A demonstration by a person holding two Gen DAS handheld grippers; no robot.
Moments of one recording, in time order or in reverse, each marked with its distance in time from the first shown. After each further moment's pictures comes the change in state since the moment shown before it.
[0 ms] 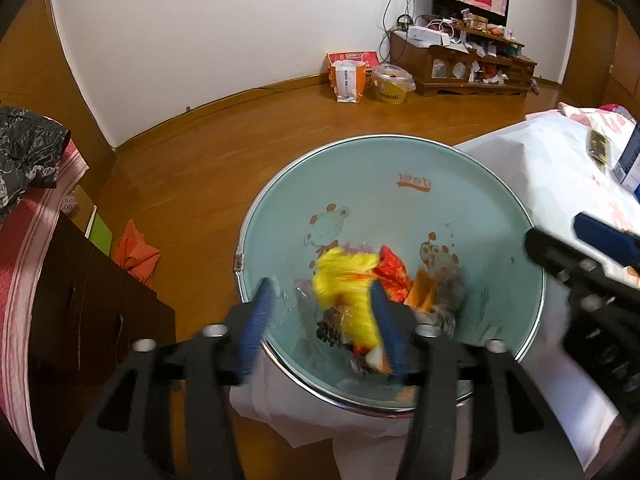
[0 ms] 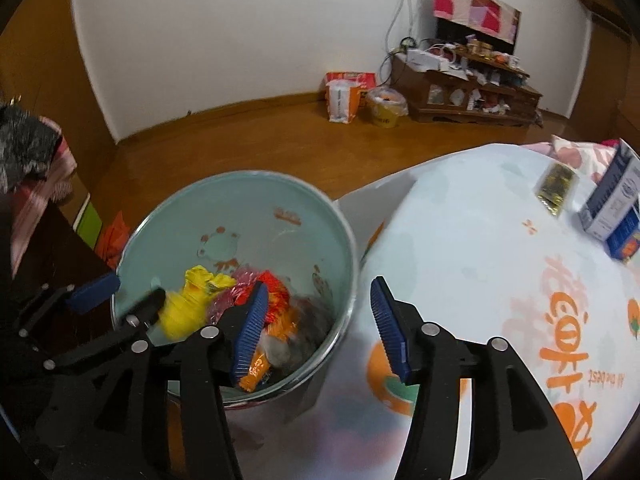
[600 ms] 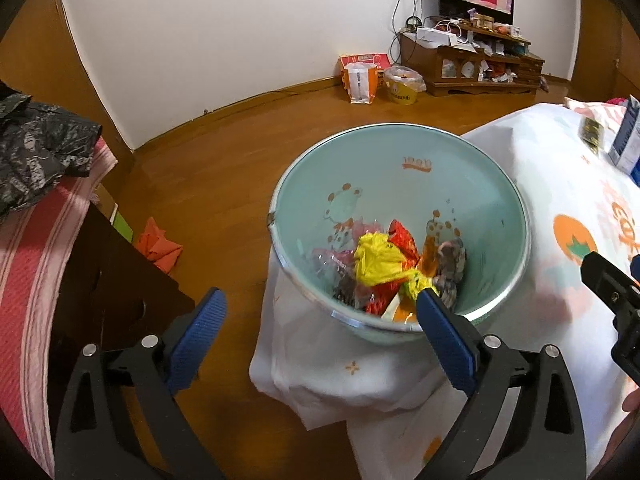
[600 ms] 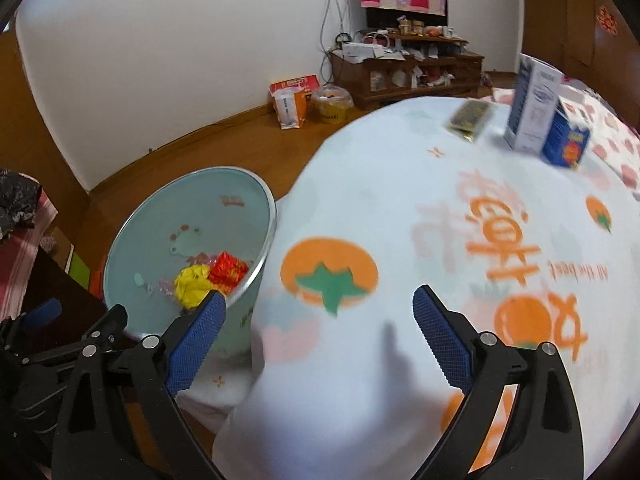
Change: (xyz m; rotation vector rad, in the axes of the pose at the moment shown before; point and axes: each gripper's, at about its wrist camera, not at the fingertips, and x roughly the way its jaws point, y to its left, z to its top) left arm -0.046 0.006 -0.038 0.008 -0.023 0.067; right arm -0.050 -0.039 -0.056 0.218 -0.033 -0.083
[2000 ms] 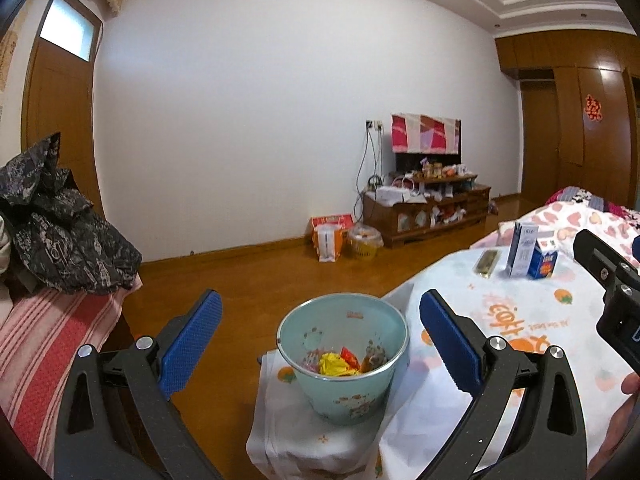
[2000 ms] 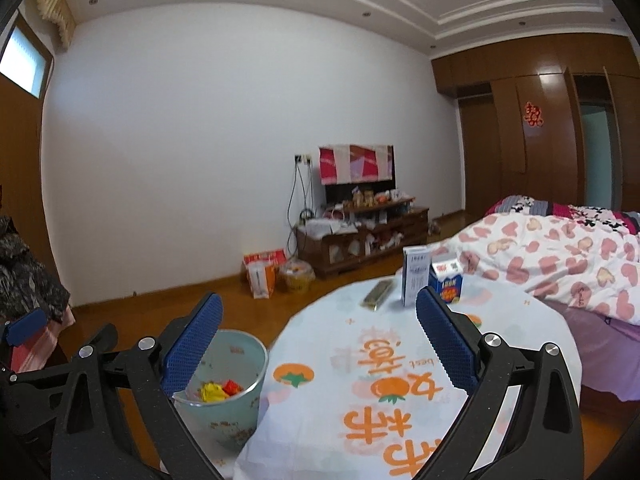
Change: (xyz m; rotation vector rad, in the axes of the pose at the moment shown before) left arm -0.228 0.019 -0.046 -0.020 -0.612 -0.131; right arm -0.250 0.001 -0.047 0.029 -0.669 -0.122
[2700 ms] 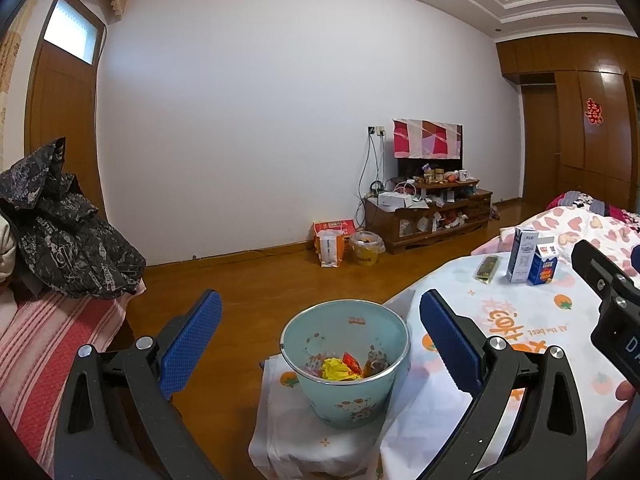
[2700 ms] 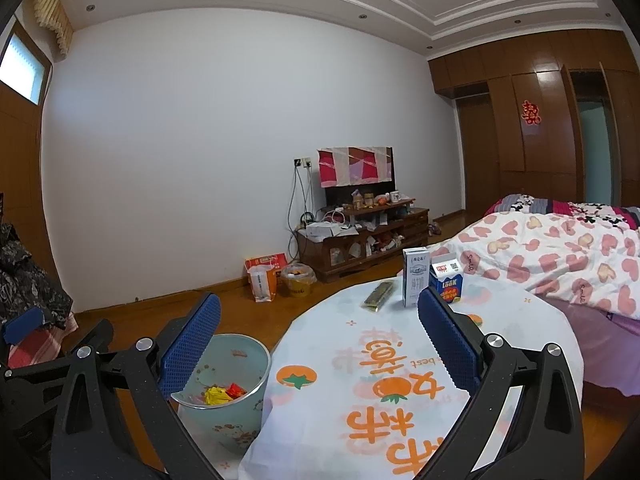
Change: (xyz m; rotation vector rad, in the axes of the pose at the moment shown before) left arm -0.004 0.004 0.003 -0.003 -0.013 0.009; right arm 0.000 -0.004 -0.001 0.017 -0.002 0.001
